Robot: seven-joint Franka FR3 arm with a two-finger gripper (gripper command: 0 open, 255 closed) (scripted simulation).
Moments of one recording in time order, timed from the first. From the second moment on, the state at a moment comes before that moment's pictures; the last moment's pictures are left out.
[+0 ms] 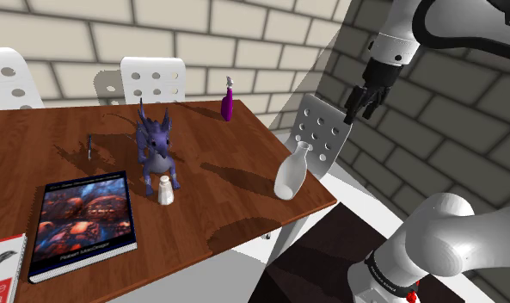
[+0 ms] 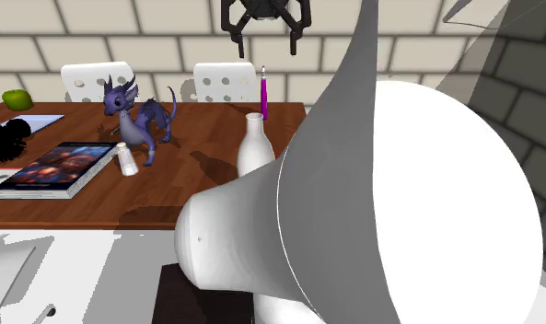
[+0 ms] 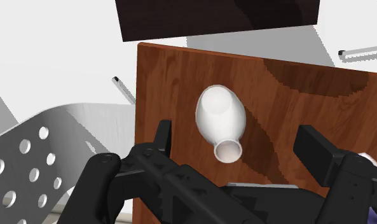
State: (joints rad) arm 0.01 -0.76 -0.03 -2.27 -0.06 1.49 0.10
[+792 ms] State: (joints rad) arm 0.02 -0.56 -0.04 -2.41 -0.02 1.82 0.12
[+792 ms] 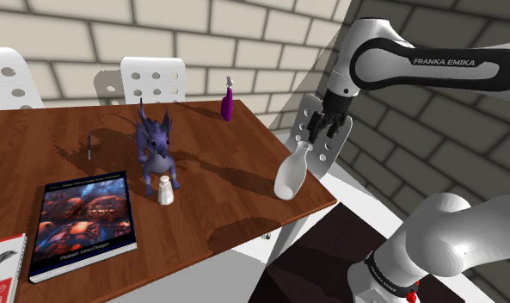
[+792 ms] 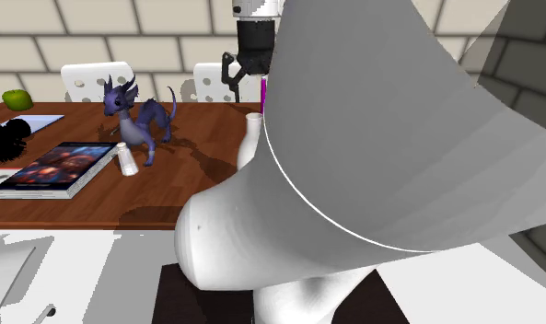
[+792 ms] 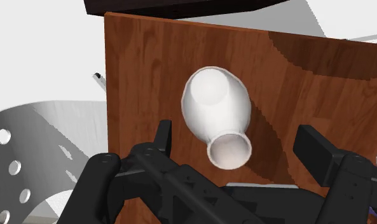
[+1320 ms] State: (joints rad) arm 0.03 -0.44 -0.04 -2.48 0.00 2.01 0.13
